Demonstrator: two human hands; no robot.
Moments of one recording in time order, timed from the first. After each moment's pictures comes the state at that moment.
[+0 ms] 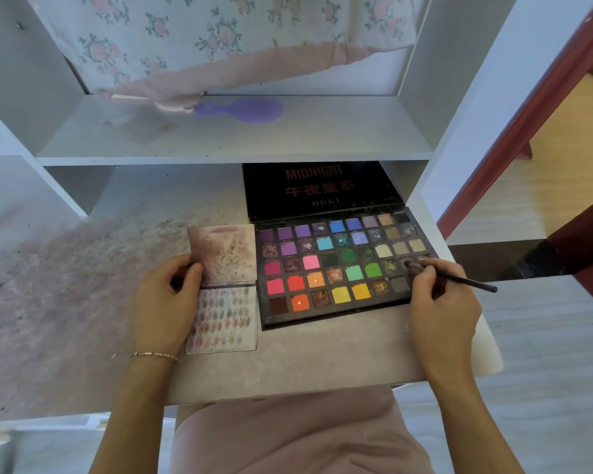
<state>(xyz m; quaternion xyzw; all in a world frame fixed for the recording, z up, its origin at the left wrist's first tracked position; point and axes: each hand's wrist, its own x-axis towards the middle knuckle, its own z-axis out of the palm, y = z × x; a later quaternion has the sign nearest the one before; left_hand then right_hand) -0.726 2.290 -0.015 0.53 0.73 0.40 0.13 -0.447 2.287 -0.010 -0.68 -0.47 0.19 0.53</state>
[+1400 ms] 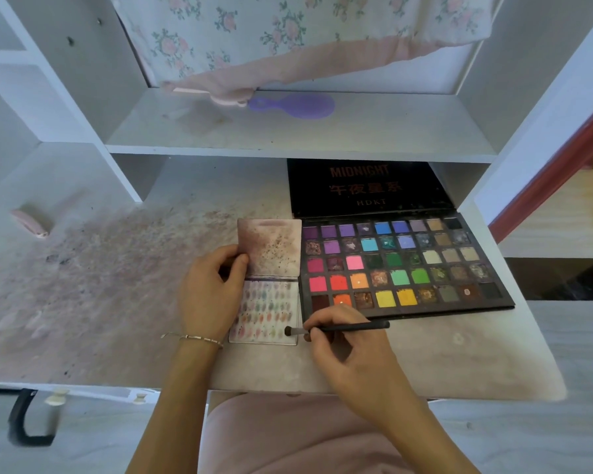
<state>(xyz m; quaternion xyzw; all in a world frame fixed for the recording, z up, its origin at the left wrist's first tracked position) -0.725 2.290 -0.010 0.53 0.73 0.41 0.14 -0.543 2.250 -0.004 -0.45 -0.72 0.39 0.35</state>
